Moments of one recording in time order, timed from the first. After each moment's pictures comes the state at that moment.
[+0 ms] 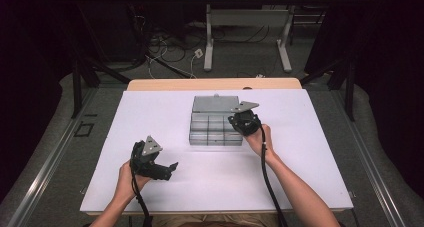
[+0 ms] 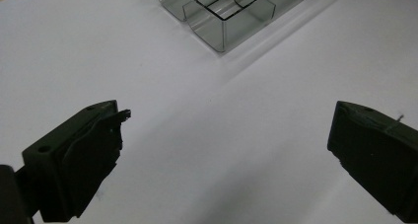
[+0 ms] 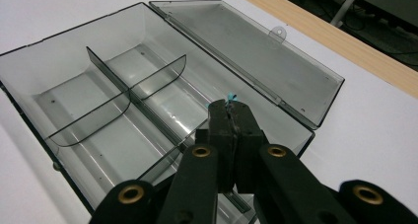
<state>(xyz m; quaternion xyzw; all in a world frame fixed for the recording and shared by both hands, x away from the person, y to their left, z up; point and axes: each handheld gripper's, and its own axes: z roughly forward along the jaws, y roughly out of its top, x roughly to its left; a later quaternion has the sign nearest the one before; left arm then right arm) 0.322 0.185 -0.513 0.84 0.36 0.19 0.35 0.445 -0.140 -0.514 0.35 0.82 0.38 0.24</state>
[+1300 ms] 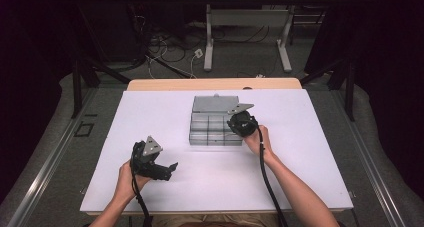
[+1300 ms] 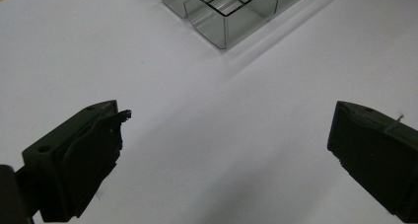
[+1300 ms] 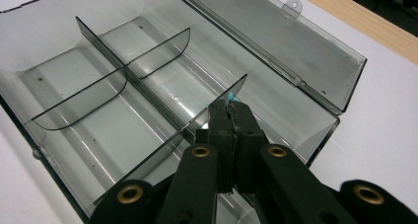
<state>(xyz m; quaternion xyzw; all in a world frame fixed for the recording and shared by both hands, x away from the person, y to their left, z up) 0.322 0.185 -0.514 0.85 0.36 0.19 0.34 0.451 -0.134 -0.528 0.35 0.84 0.35 0.23</state>
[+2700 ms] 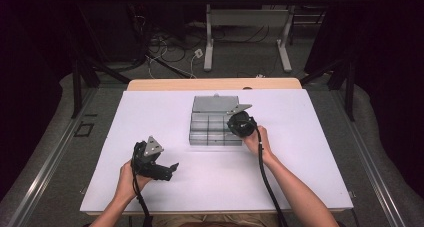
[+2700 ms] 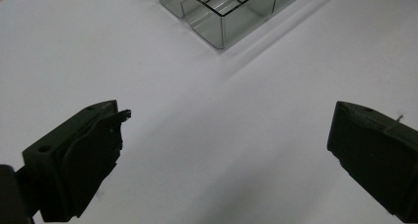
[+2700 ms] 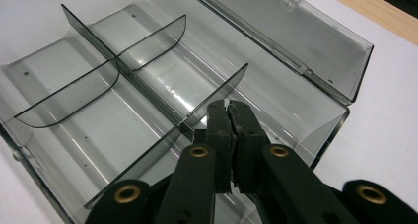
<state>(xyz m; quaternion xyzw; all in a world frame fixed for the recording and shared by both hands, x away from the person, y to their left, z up) 0.322 0.183 -0.515 0.85 0.35 0.19 0.34 0.455 -0.131 -0.535 0.36 0.84 0.34 0.22</state>
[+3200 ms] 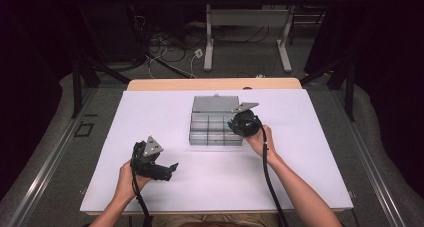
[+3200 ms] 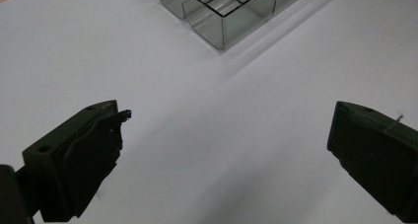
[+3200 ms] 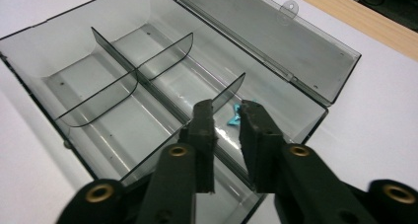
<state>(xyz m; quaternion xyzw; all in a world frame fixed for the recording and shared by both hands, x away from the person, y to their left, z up) 0.321 0.184 -0.514 0.85 0.35 0.19 0.34 0.443 -0.143 -0.516 0.36 0.83 0.36 0.21</state>
